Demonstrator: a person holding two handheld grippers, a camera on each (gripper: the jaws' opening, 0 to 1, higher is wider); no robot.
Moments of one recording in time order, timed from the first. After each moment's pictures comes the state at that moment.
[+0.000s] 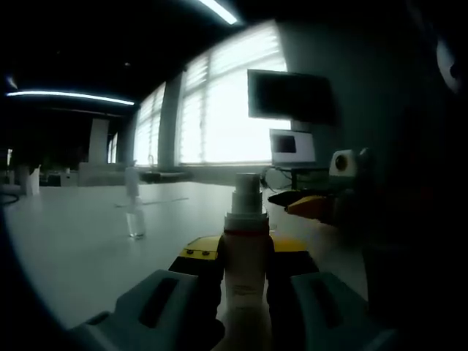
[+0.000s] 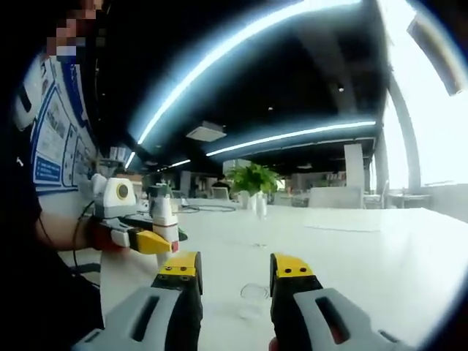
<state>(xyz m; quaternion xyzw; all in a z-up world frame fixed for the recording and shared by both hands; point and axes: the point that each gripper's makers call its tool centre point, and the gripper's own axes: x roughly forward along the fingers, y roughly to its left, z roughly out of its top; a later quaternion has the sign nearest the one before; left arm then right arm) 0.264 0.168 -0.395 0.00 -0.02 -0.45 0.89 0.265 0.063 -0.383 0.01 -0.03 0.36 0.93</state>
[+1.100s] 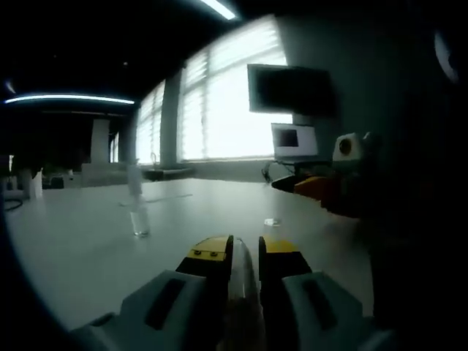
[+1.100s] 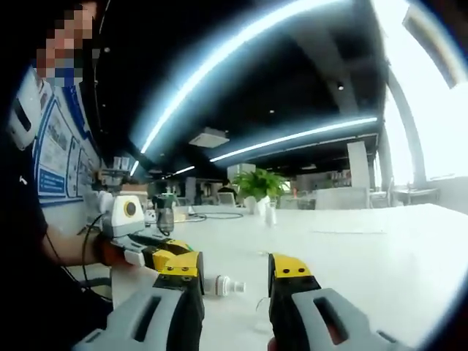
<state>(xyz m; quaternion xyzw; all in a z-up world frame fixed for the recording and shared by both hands) 0.269 0.175 -0.401 0.02 -0.01 -0.44 0.90 0.262 0.075 -0.369 0.03 -0.04 0.37 0.93</state>
